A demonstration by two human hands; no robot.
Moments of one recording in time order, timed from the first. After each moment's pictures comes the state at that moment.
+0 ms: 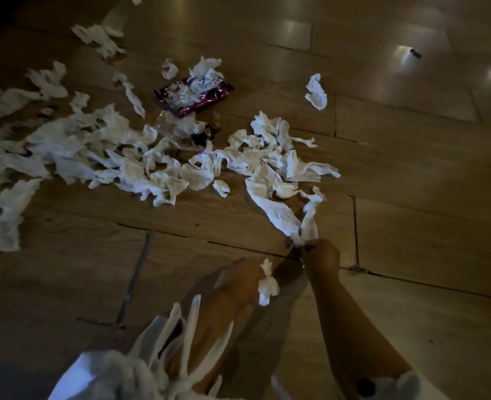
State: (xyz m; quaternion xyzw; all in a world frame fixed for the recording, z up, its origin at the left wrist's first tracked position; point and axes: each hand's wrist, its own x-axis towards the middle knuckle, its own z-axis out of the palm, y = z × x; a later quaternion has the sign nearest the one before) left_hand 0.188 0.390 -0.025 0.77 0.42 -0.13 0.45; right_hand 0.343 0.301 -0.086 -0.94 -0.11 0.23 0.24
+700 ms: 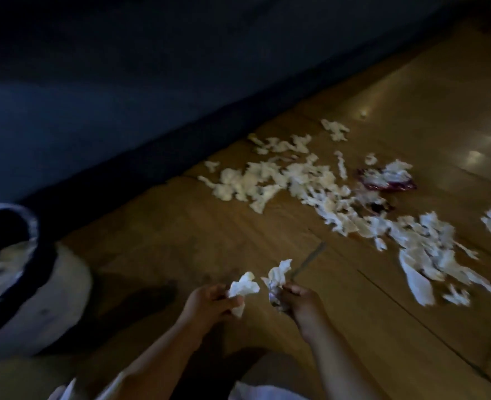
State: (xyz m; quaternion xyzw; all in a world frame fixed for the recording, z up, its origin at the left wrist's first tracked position) left_hand -0.201 0.308 0.166 0.35 0.66 0.24 0.62; right_hand -0.007 0.313 0.123 -0.63 -0.23 0.65 0.37
